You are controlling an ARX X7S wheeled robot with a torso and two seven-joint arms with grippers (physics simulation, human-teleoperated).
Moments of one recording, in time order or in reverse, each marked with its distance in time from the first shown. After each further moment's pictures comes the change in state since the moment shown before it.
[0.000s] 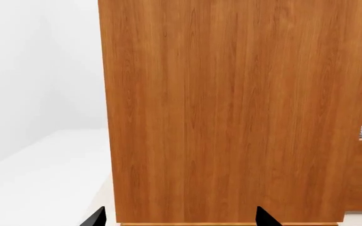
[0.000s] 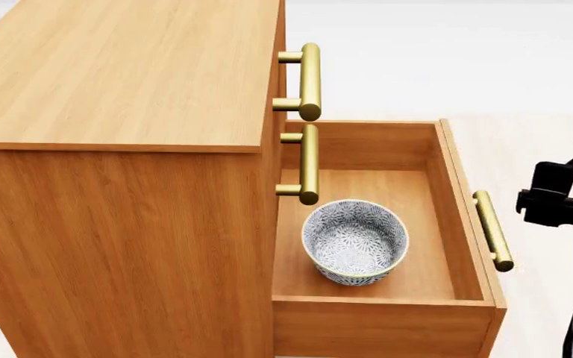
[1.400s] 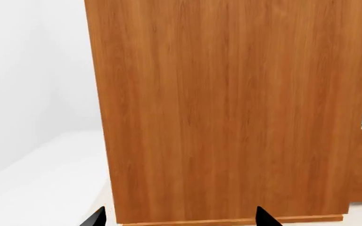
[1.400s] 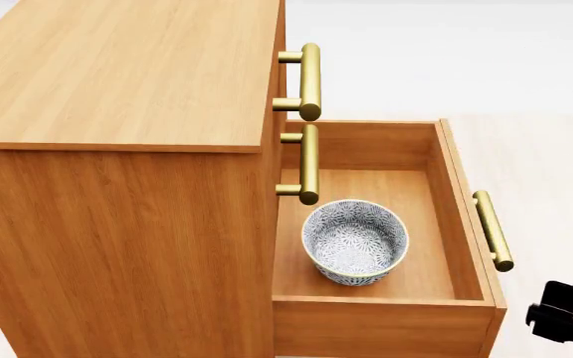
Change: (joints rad) left arm 0.065 0.358 -0.339 0.019 0.185 -0.103 0.406; right arm -0.243 0.016 0.075 0.176 0.074 -0.207 0.054
